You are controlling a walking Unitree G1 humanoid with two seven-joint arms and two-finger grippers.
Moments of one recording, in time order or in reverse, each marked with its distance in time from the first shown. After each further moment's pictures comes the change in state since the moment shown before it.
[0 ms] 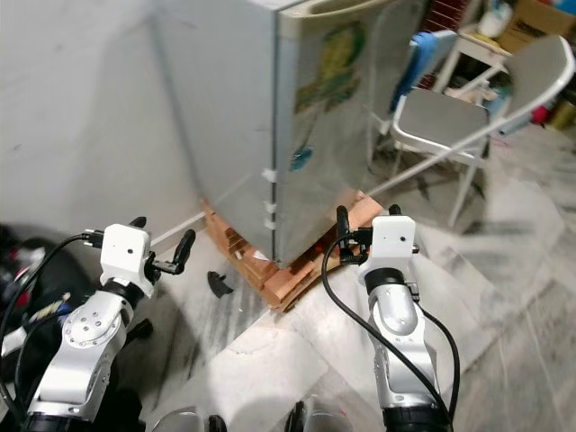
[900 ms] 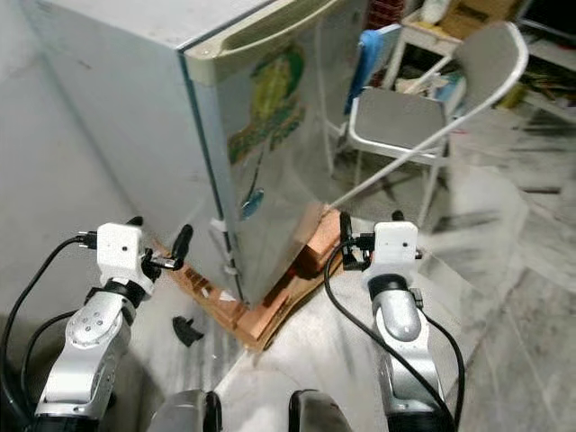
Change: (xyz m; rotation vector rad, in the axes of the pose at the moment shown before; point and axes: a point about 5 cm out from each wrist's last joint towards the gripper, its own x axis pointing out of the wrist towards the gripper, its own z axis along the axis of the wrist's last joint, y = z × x) left arm 0.000 0.004 -0.001 -0.084 -0.002 0.079; right arm -0.006 -0.002 -0.007 -0.014 0.028 0.005
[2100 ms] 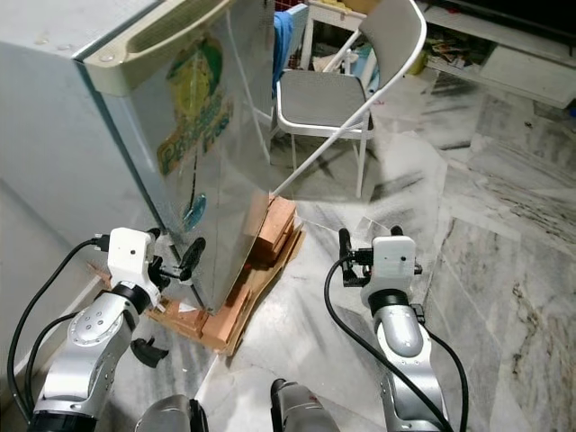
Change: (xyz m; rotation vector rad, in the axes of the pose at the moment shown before) left arm 0.000 -0.001 -0.010 -0.054 0.084 -0.126; right arm -0.013 0.002 -0.006 -0.012 0.059 0.009
